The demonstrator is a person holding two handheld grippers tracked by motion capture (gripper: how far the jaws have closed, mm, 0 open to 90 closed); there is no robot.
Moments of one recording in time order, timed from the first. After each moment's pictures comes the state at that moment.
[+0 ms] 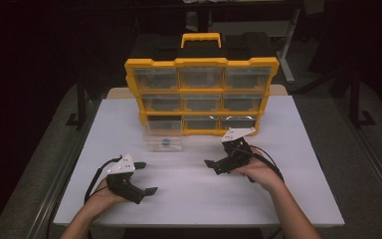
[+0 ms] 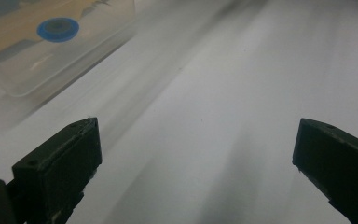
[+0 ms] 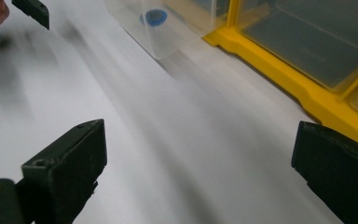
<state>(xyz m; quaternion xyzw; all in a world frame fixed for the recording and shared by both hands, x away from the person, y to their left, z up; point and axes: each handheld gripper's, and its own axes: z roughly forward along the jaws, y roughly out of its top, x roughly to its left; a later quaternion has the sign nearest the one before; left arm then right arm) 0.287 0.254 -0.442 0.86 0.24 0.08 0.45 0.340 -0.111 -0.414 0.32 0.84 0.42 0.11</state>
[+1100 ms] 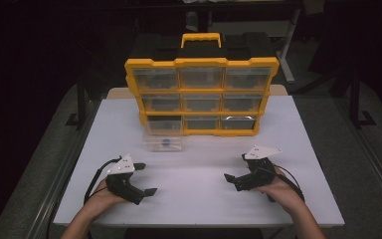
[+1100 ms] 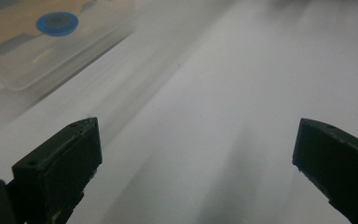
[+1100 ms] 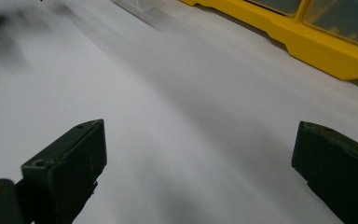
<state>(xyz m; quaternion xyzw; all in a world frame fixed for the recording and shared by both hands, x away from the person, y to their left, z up) 0.287 0.255 -0.442 0.86 0.24 0.08 0.45 0.294 -0.167 -0.435 0.36 0.82 0.43 0.12</state>
